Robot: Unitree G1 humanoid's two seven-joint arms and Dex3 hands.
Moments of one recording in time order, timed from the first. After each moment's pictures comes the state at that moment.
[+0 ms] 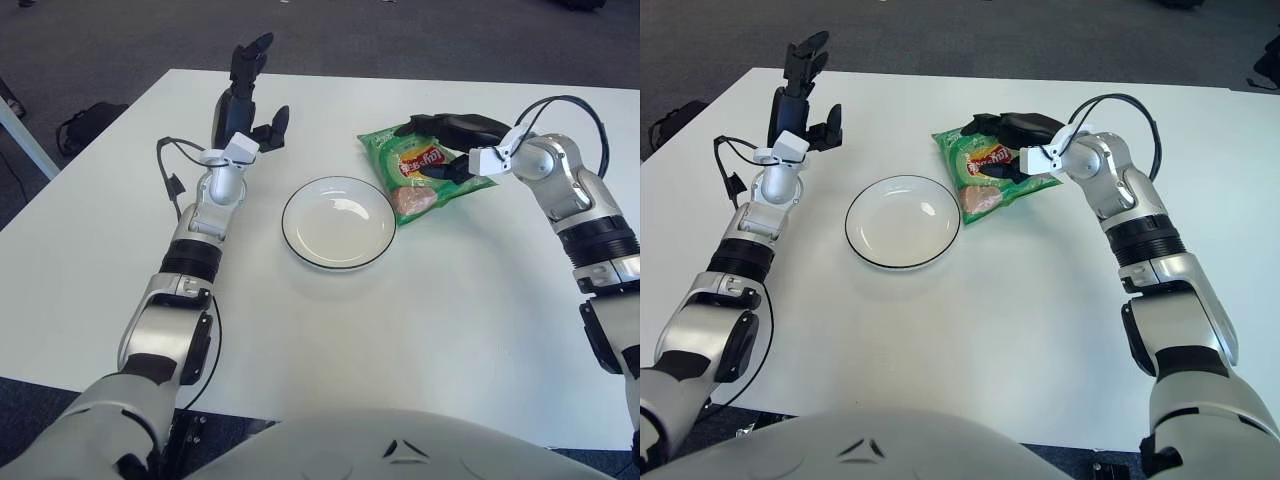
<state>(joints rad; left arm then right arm) -0.63 0.27 -0.04 0.54 0.34 -0.59 0.28 -0.77 -0.63 0.31 0.46 -0.45 -0.40 0.55</state>
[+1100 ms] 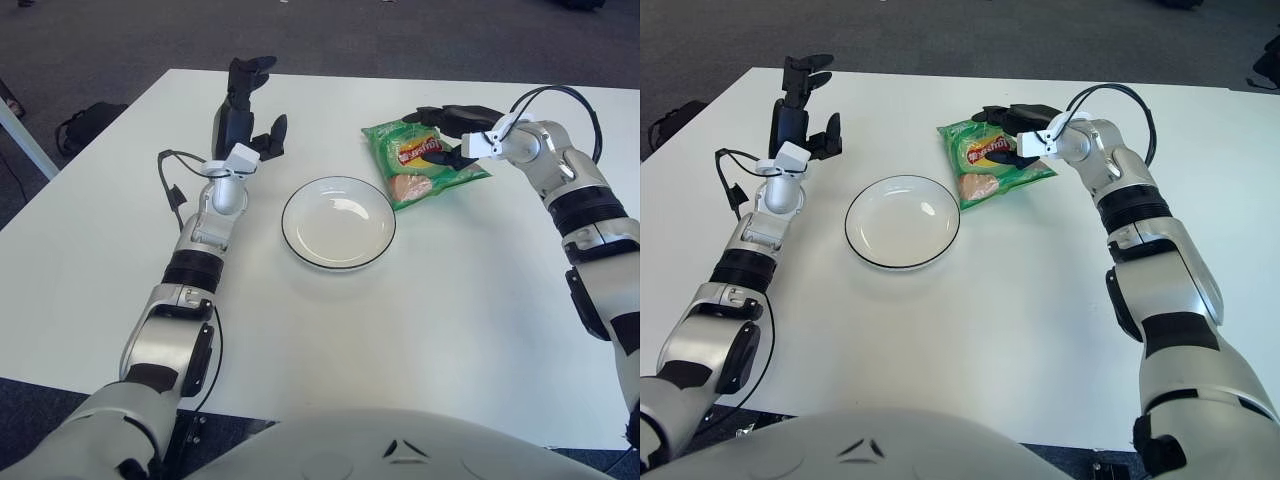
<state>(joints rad) -0.58 0.24 -0.04 0.52 0.34 -0.57 0.32 -0.97 -0.59 0.38 0.80 -0.58 -0.46 0.40</state>
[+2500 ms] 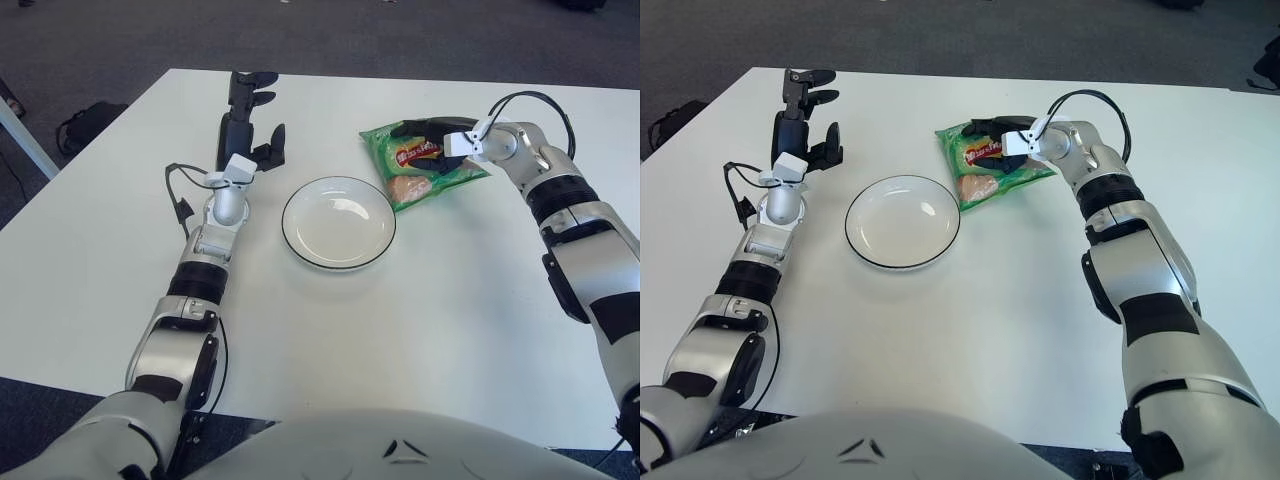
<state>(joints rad) -0.52 0.21 -0.01 0.47 0.28 -0.61 0.30 -1.05 -0.49 0.43 1.01 -0.56 -0.49 0.51</state>
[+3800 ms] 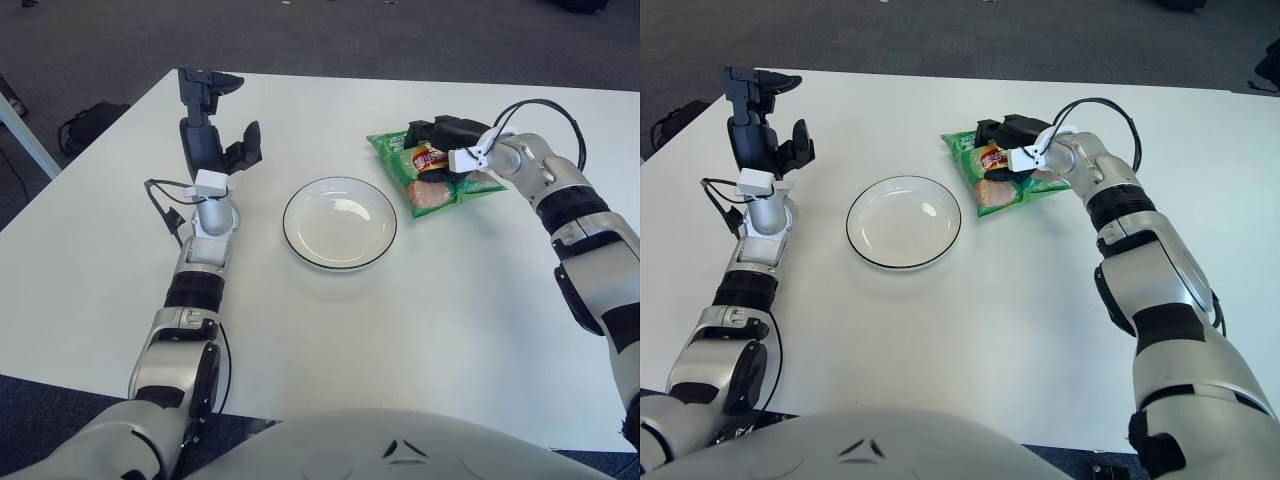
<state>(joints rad) -0.48 0.18 0.09 0.45 0.25 -0.81 0.41 -0.98 -0.57 0.50 0.96 -0.62 -0.54 0.25</state>
